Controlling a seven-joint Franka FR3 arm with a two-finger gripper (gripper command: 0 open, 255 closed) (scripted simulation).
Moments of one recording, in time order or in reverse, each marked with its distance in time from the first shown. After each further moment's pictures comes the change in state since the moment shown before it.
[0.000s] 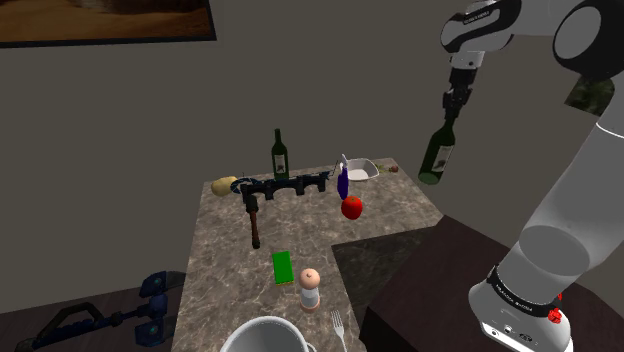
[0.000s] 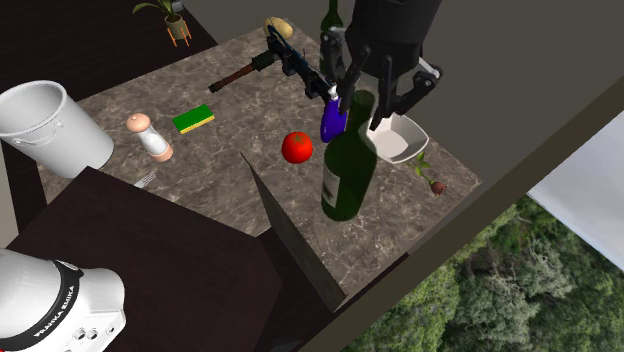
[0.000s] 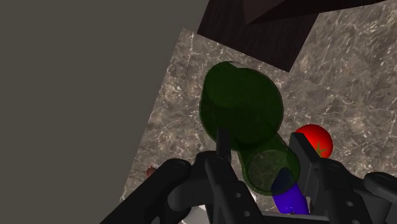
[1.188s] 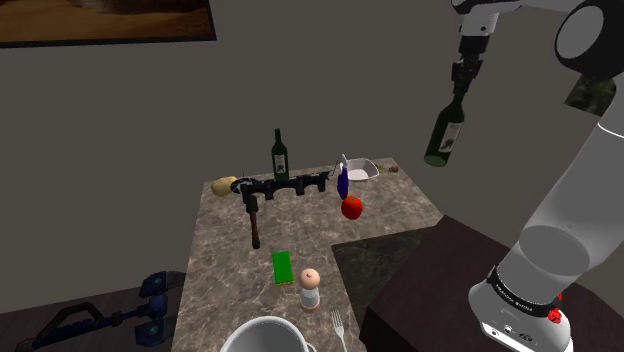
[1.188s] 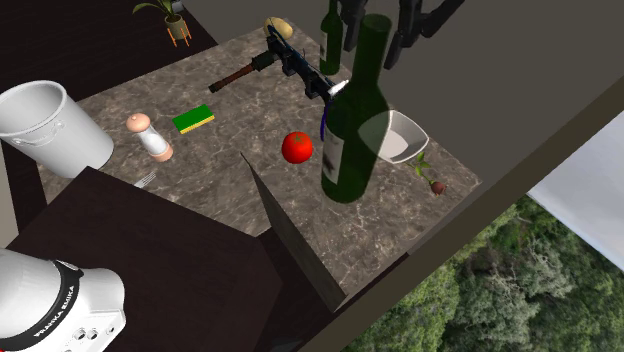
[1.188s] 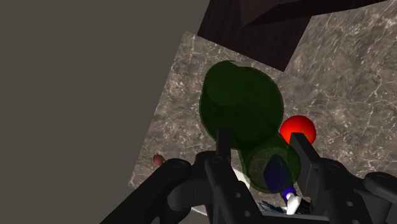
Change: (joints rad) arm 0.000 -0.007 -0.001 0.238 -0.004 -0.244 0.002
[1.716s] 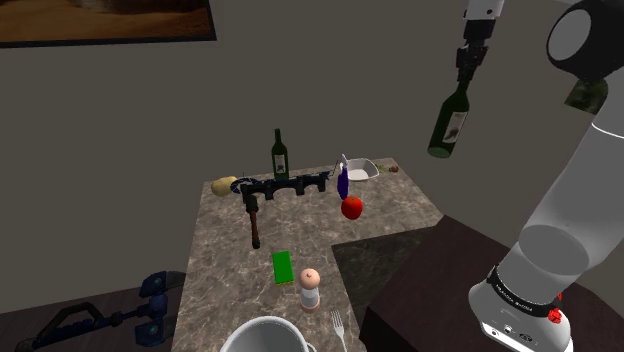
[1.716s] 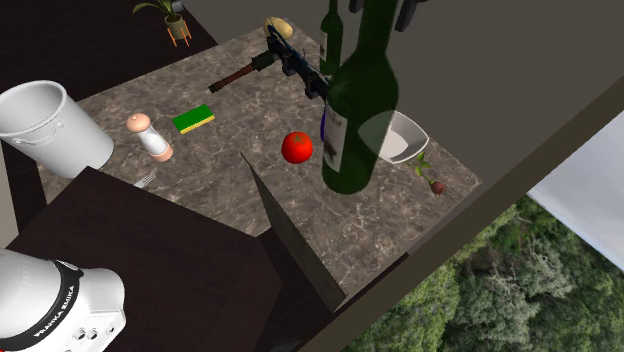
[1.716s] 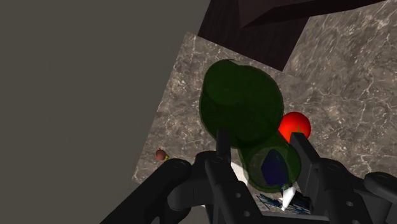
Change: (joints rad) arm -0.012 0.033 -0.007 0.143 0.017 -0.115 -0.015
